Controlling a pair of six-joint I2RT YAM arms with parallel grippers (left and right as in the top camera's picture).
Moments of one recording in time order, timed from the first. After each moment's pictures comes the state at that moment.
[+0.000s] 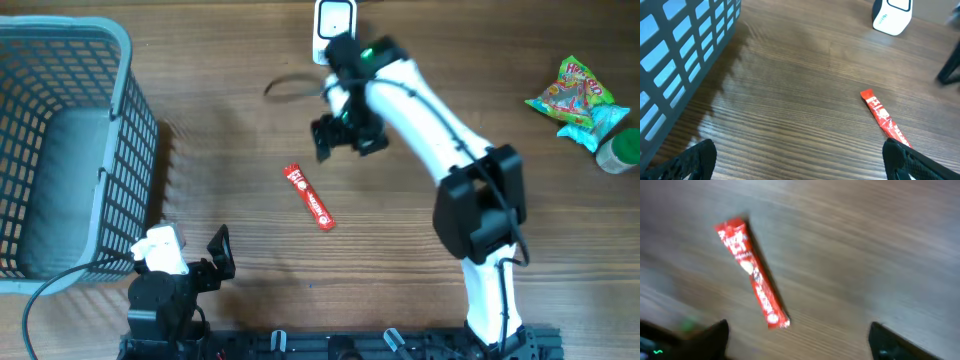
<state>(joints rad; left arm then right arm) -0.08 0.01 0.32 -0.83 -0.05 -0.32 0.54 2.21 1.94 -1.34 -0.26 0.19</state>
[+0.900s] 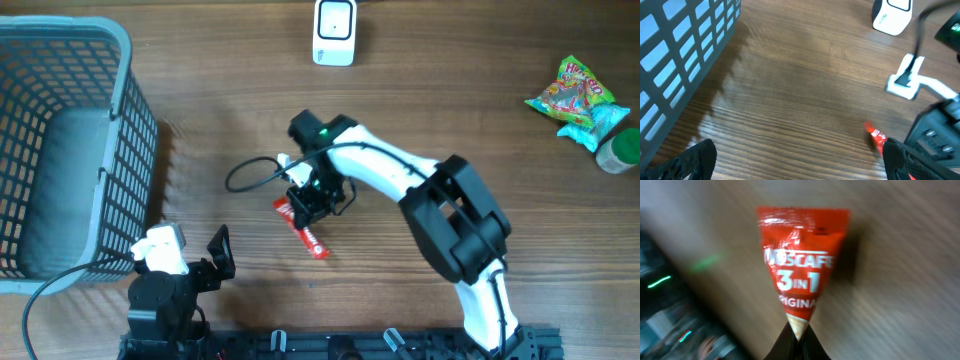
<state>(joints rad) -0.08 0.01 0.32 -0.83 -0.05 -0.32 0.69 2.17 1.52 -1.01 -0.71 -0.04</state>
